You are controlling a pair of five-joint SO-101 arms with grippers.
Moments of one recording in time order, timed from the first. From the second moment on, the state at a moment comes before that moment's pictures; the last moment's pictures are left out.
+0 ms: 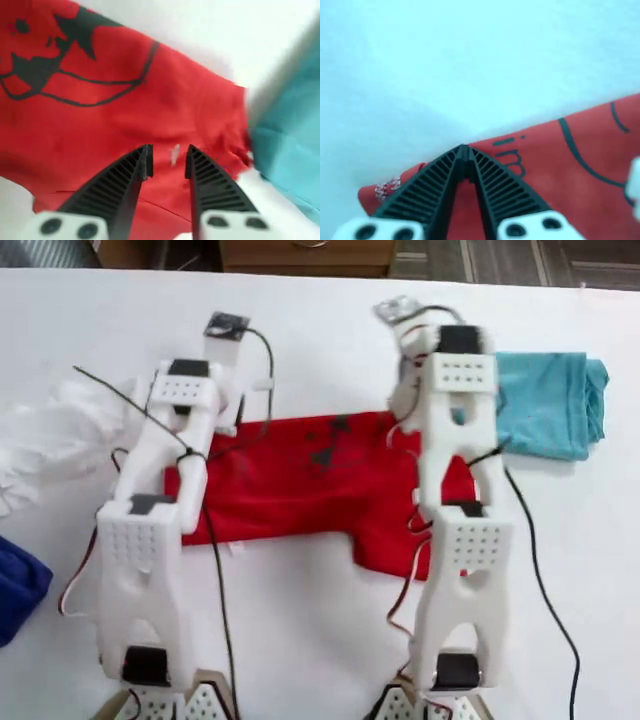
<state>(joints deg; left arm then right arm) -3.1 42.6 -28.1 68.1 -4.4 -5.2 45.8 -53.1 99.5 29.2</state>
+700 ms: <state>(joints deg) -9.8 50.4 -37.5 73.8 -7.7 -2.7 62.9 -59.1 95.8 29.2</state>
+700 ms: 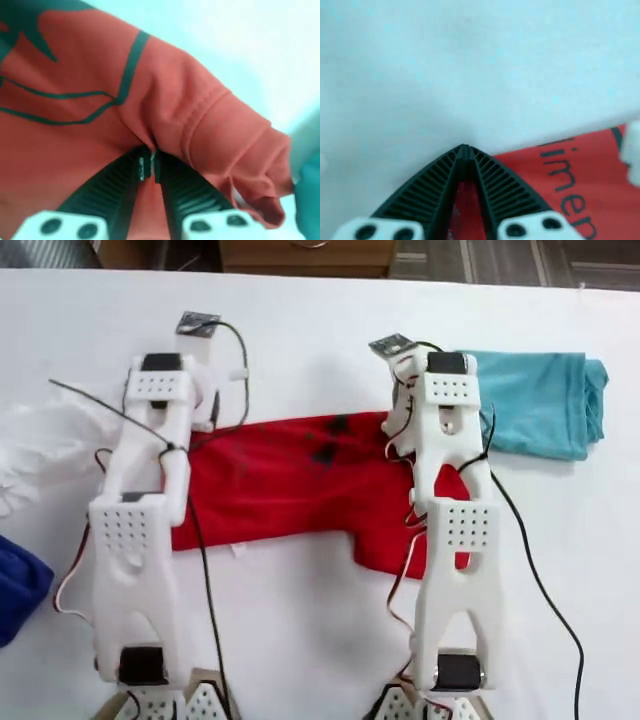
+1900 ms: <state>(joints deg) -6.4 30.1 -27.7 96.9 -11.2 1.8 46.6 -58.4 100.0 29.2</state>
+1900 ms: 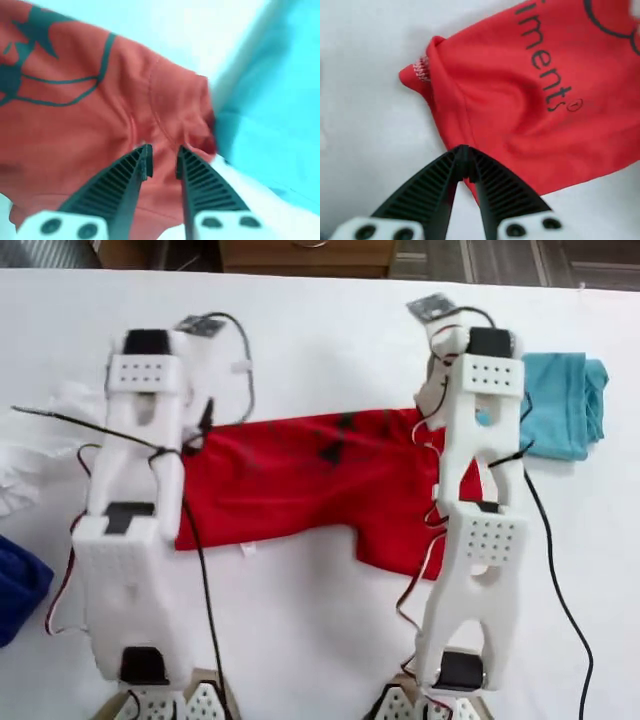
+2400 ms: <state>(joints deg) -8.0 10.3 23.0 60.0 -15.1 1.8 11.4 -10.1 89.3 34.9</state>
